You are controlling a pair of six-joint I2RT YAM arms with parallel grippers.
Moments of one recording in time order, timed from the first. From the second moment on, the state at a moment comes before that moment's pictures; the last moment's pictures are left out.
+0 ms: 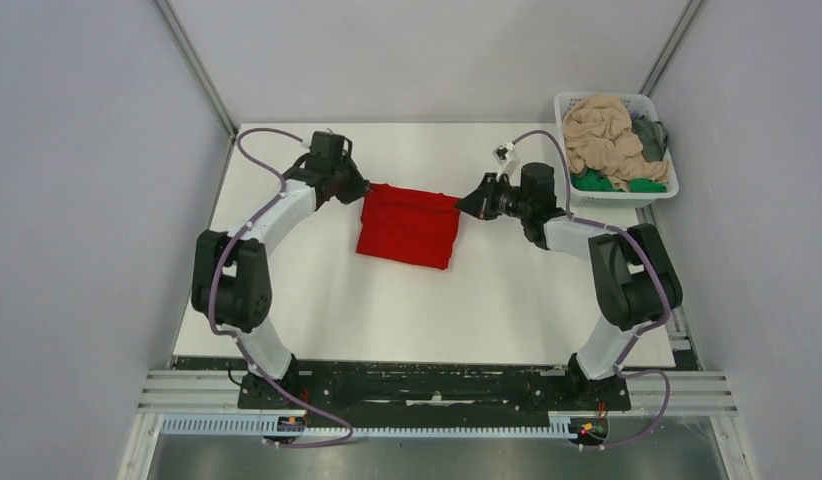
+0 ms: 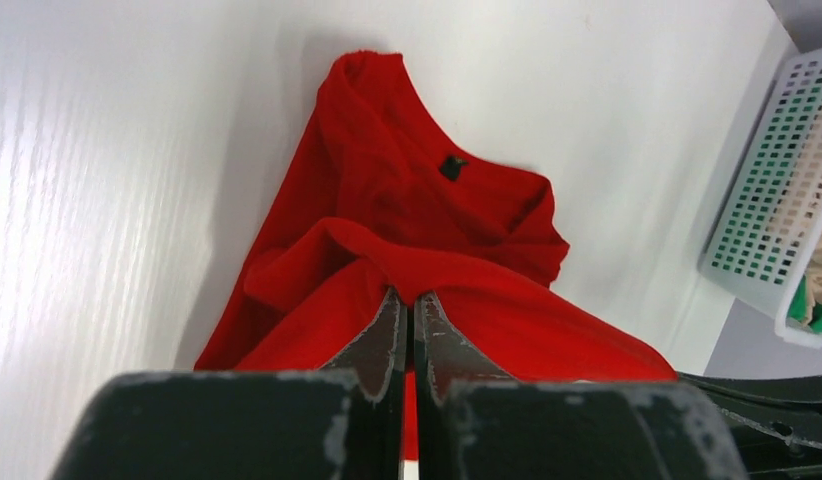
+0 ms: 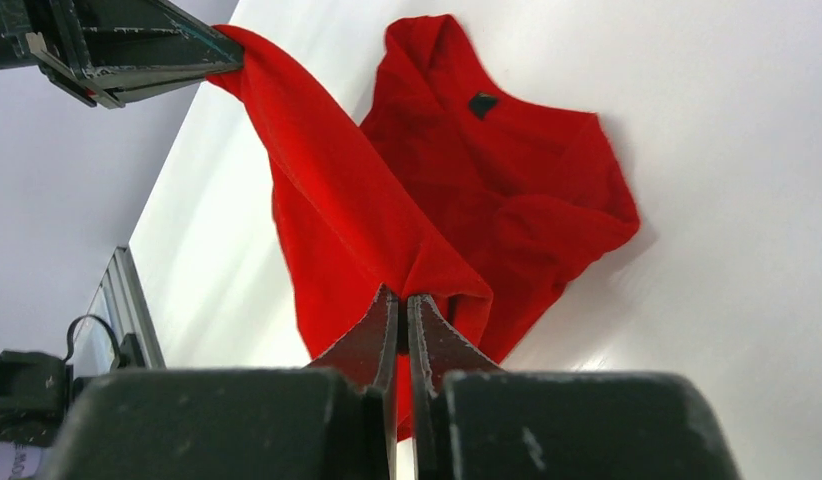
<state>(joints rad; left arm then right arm) -0.28 1.69 1.29 -0.37 0.05 -0.80 0.26 1.72 0.88 0.47 -0.66 0.45</state>
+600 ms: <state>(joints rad) -0.25 1.93 1.51 -0.37 0.10 -0.76 0.23 1.93 1.12 0.36 -0.58 0.40</state>
